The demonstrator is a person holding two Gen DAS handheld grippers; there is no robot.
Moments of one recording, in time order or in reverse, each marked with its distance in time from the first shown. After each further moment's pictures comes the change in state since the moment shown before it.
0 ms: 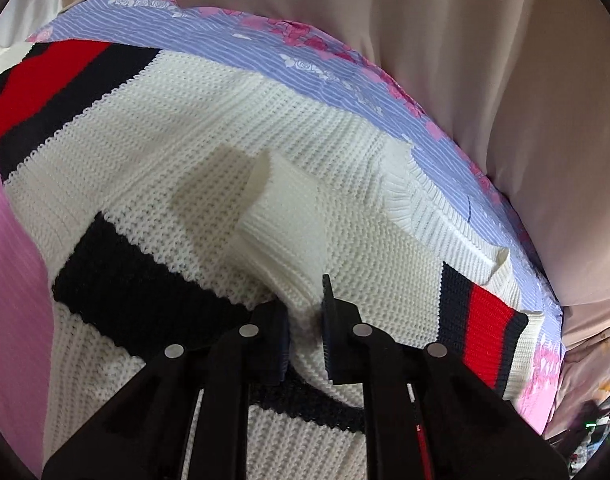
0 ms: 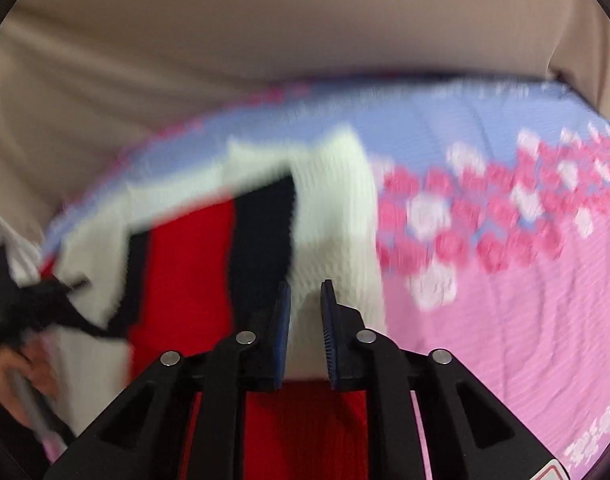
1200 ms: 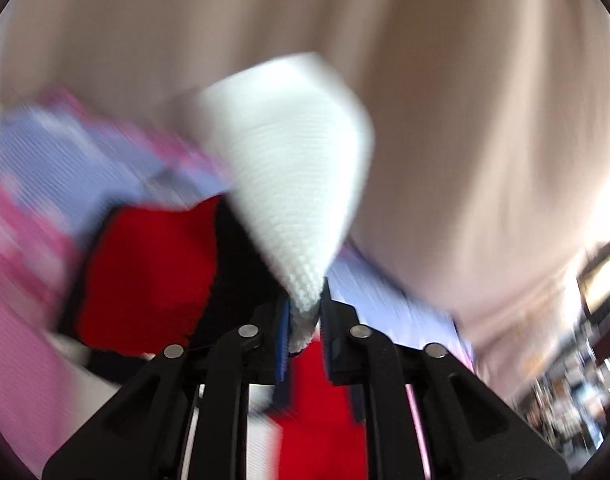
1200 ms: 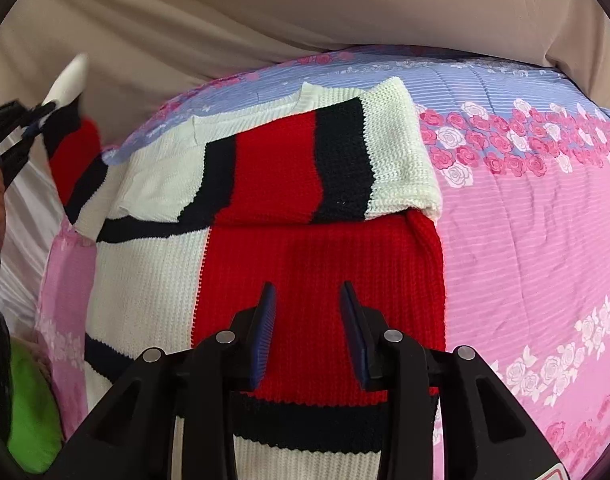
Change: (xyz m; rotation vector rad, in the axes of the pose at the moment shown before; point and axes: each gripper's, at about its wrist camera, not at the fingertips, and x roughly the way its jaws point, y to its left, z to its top) left arm -0.098 -0.087 0.022 0.157 -0.084 -0.395; right arm -0.103 0.073 -0.068 -0.053 0.030 0.030
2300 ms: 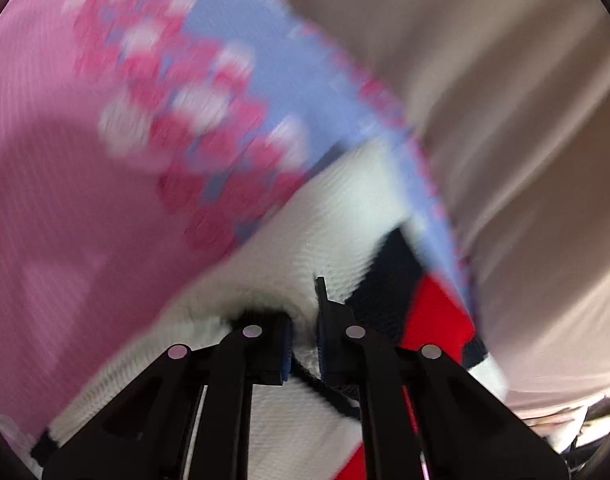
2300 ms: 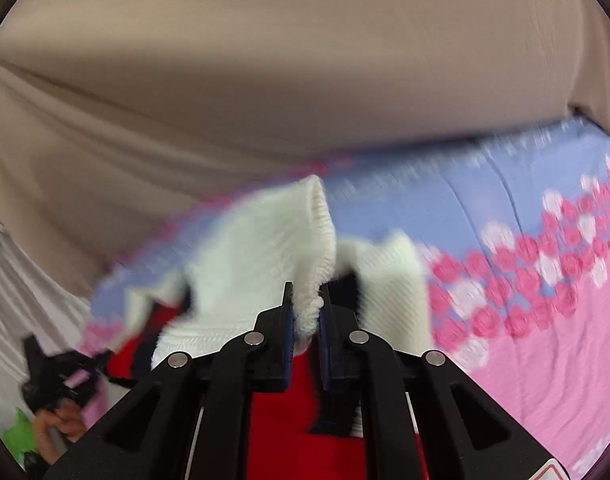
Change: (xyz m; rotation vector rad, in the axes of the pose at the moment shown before) left arm 0.024 0.156 -0.038 -0.533 -0.018 0.296; right arm 0.074 -0.061 0.118 0.123 -0.053 0.041
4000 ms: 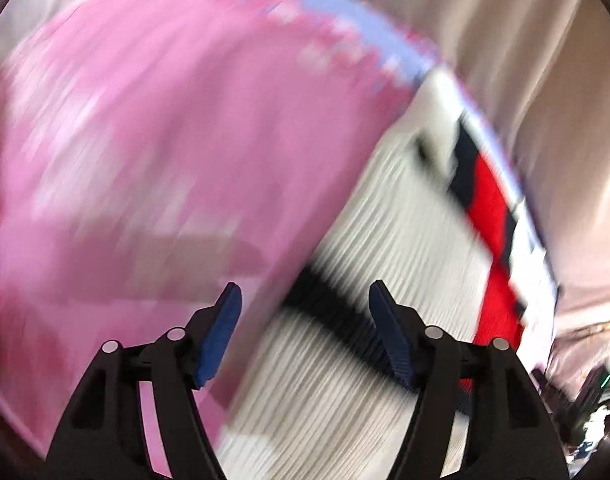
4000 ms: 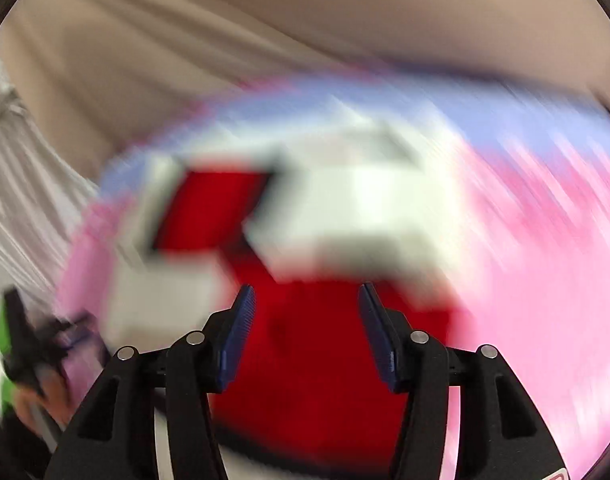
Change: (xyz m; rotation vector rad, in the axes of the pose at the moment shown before) left arm -0.141 0.123 -0.090 0.208 0.112 0.185; right arm -0.103 -0.012 -0.140 -0.129 0.206 -0.025
